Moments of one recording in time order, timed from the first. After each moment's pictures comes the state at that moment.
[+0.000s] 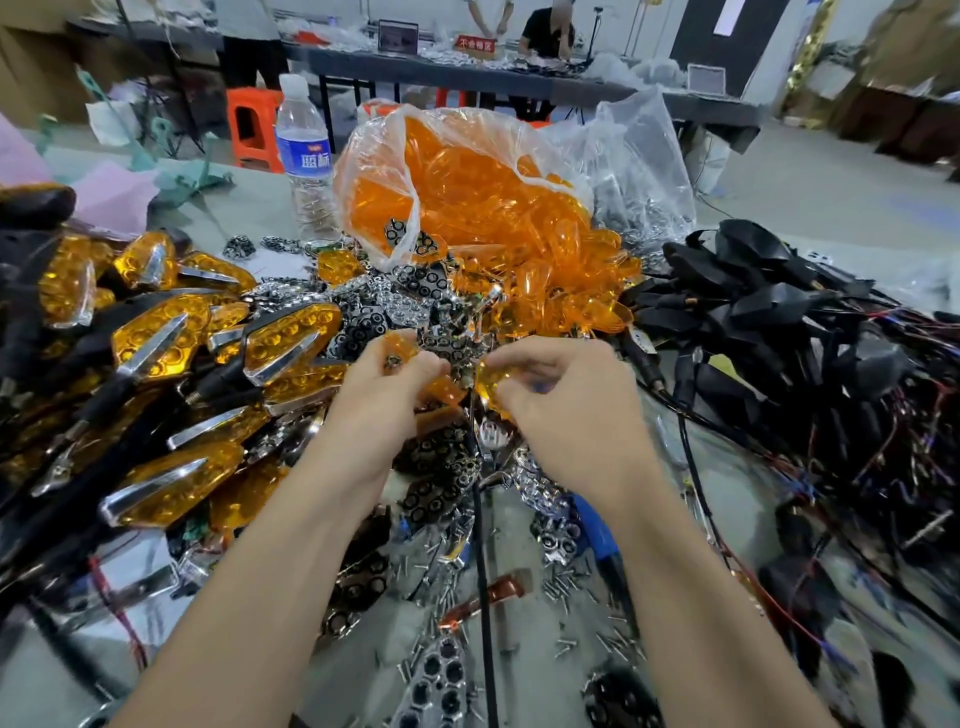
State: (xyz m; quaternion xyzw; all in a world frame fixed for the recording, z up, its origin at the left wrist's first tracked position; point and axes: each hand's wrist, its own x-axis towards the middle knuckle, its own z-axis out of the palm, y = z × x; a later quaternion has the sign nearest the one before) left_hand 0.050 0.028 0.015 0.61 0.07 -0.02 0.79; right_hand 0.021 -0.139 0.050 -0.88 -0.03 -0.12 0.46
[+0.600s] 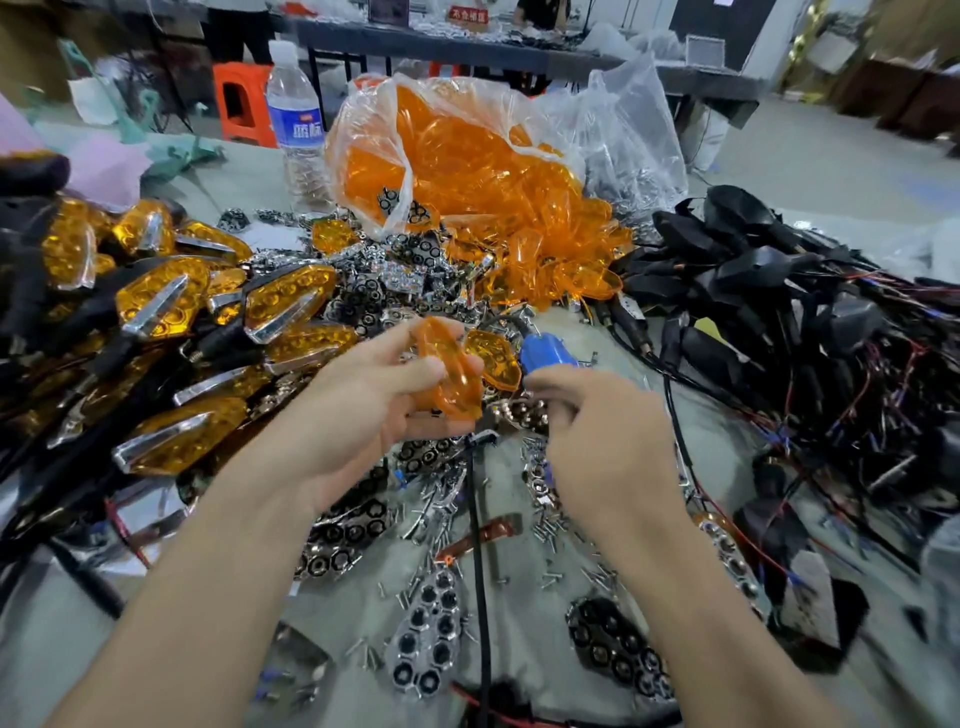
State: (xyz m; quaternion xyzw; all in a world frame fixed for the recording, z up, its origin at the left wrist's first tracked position) left_hand 0.006 0.044 0.035 0.60 -0.04 -0.18 0.78; right_hand -0.035 -0.149 0.027 -0.92 0.02 -0.18 0.34
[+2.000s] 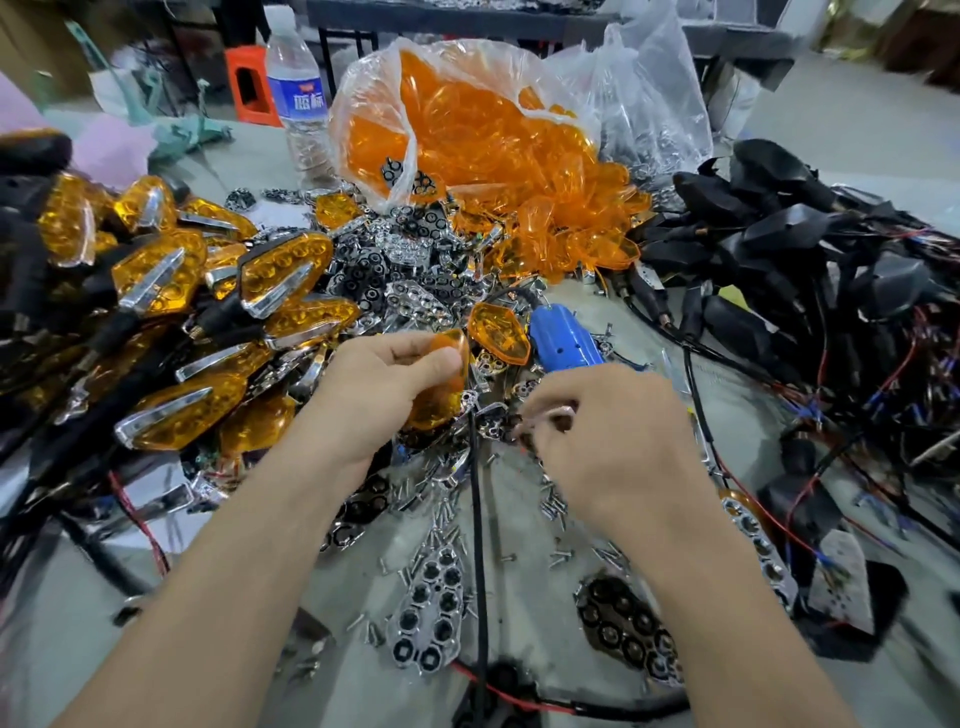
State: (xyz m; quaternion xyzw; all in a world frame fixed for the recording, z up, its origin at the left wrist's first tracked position) left_hand 0.007 0.032 0.010 0.74 0.05 -0.05 0.67; right_hand -0.047 -0.154 0.028 -0.96 -0.02 -0.11 0.25
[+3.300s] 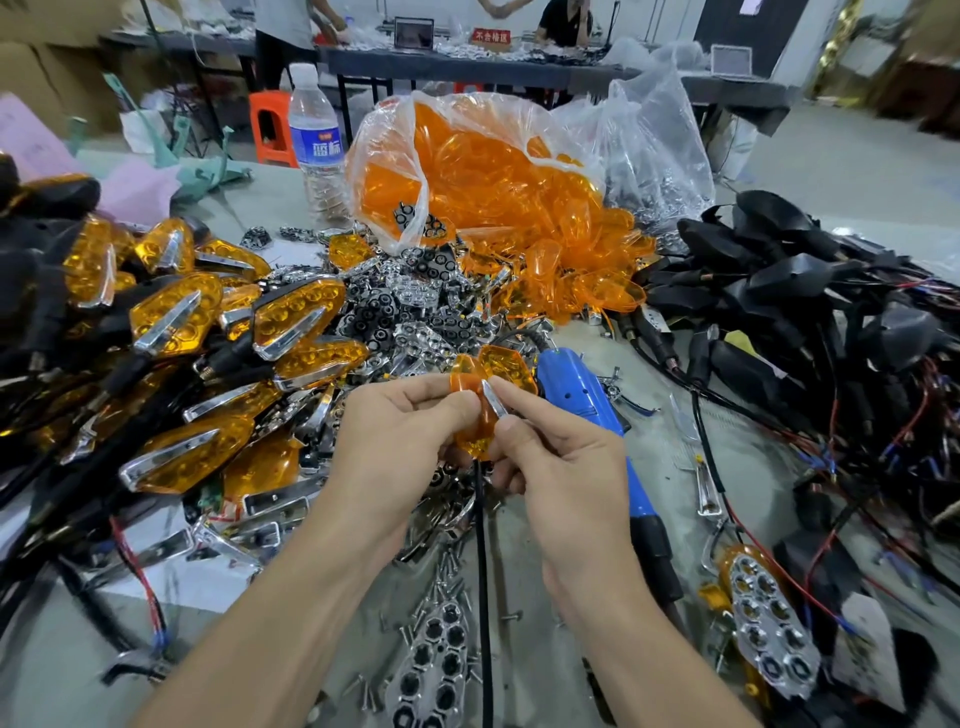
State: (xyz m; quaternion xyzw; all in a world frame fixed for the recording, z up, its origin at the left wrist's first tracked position) left_hand -0.006 0.011 0.011 0.67 0.03 0.04 0.74; right_hand -0.024 -0.117 -0.017 -0.63 0.00 -0.10 0.77
